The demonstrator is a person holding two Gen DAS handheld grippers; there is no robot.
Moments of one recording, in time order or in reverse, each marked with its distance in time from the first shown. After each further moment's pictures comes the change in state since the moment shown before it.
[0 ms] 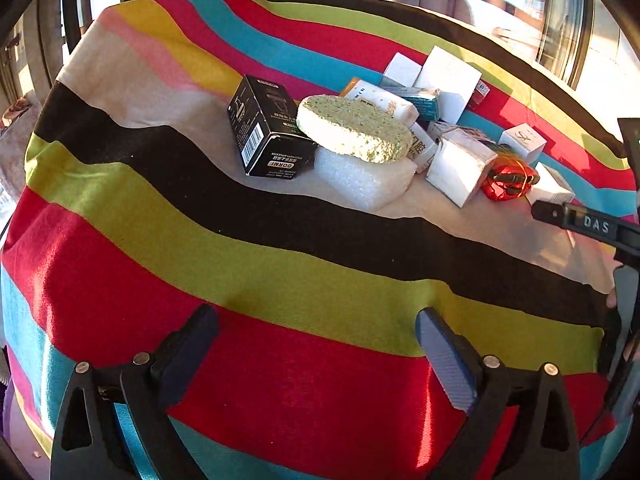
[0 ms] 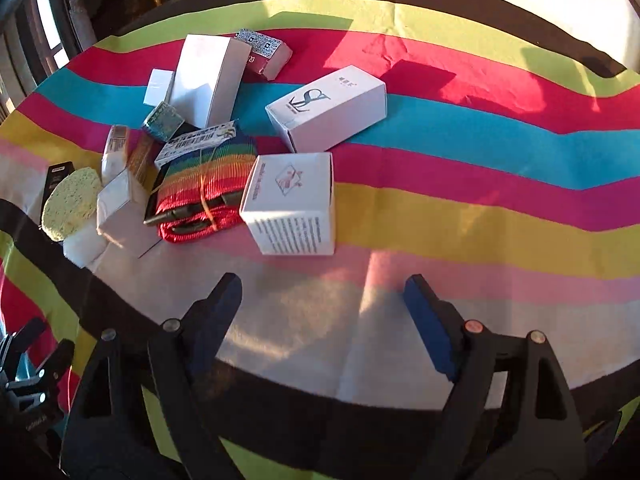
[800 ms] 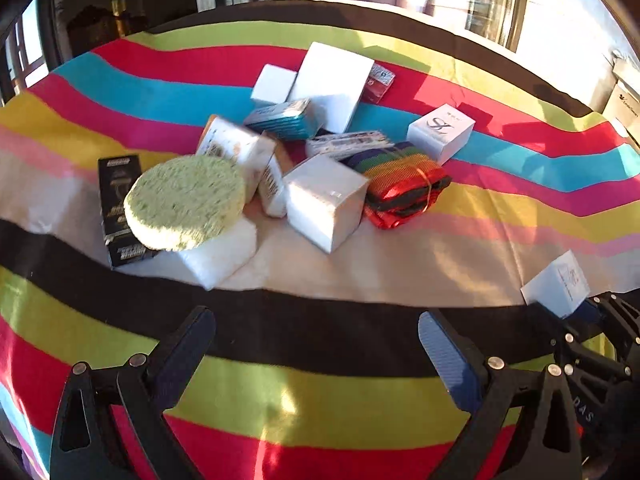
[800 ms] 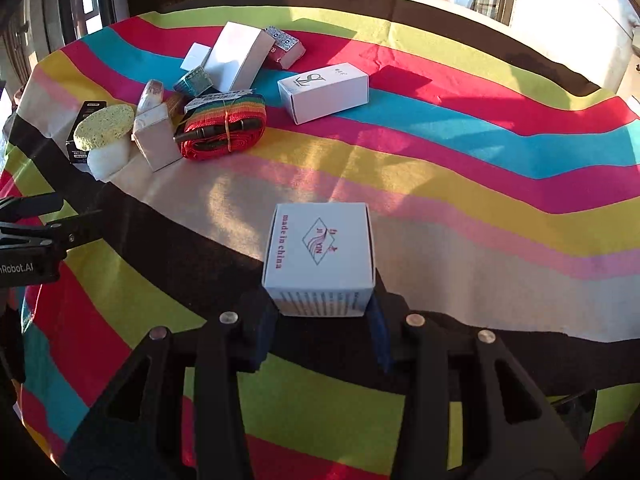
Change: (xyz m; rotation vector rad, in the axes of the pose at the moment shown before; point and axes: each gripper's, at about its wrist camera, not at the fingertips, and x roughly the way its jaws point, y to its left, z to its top) left arm 0.009 -0.093 0.053 0.200 0.005 -0.089; right arm -0.058 -0.025 -0.077 -0.124 -0.065 -0.008
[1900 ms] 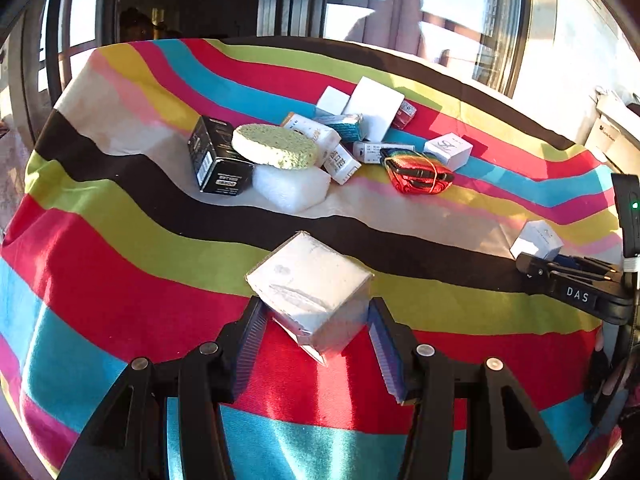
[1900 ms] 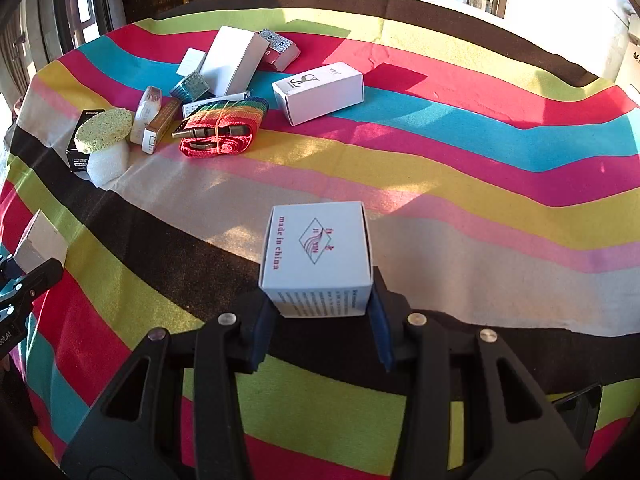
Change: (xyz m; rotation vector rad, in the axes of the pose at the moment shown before) left arm -0.067 0.051 -0.100 -0.148 -0.179 -0.039; right arm 0.004 -0.007 0.002 0.028 -0.002 0.020
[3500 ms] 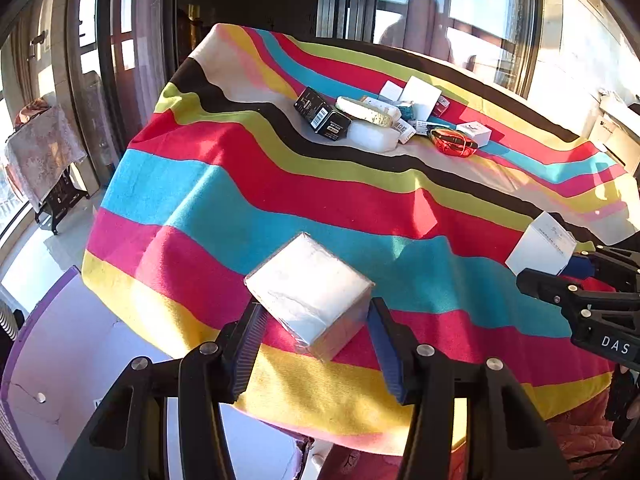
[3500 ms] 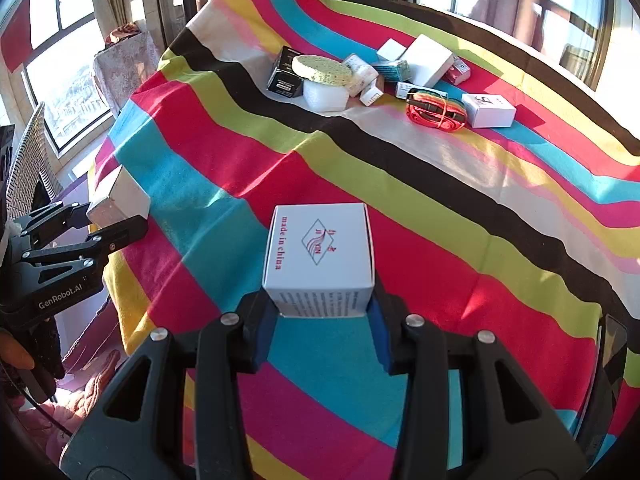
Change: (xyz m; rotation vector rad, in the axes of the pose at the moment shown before) left arm -0.090 0.065 -0.089 -0.041 0.008 0.098; right arm -0.097 0.147 -0.089 -0.313 -0.012 0.226
